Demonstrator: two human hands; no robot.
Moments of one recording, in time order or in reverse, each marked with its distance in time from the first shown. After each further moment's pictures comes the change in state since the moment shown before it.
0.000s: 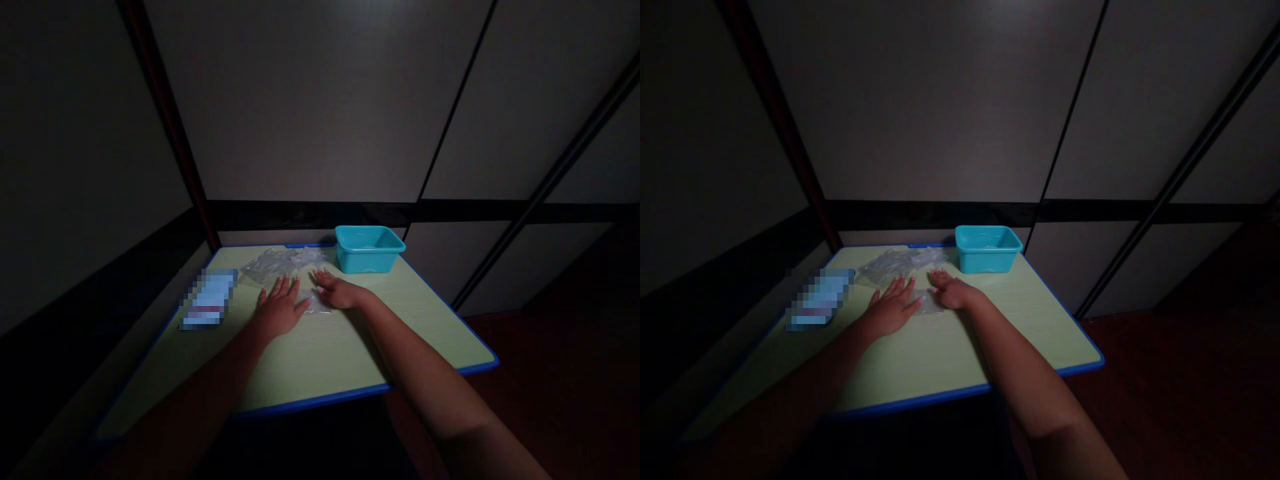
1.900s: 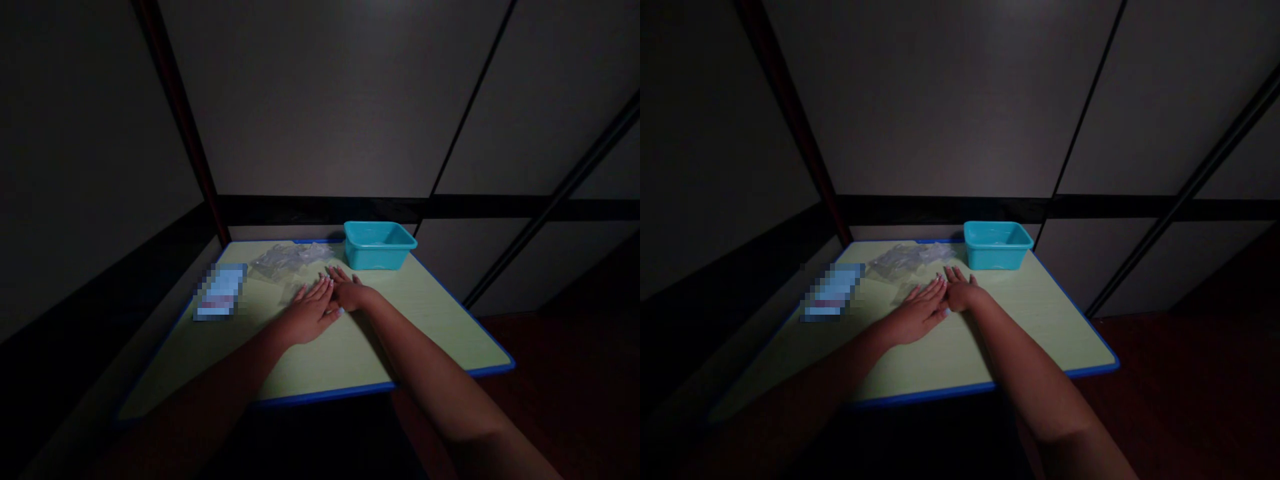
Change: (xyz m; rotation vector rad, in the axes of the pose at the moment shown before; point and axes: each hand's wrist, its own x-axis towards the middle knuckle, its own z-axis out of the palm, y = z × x) left_hand -0.010 0.025 0.006 -0.123 0.001 0.417; right_hand -0.012 -0.034 -0.008 -0.375 -0.272 0.218
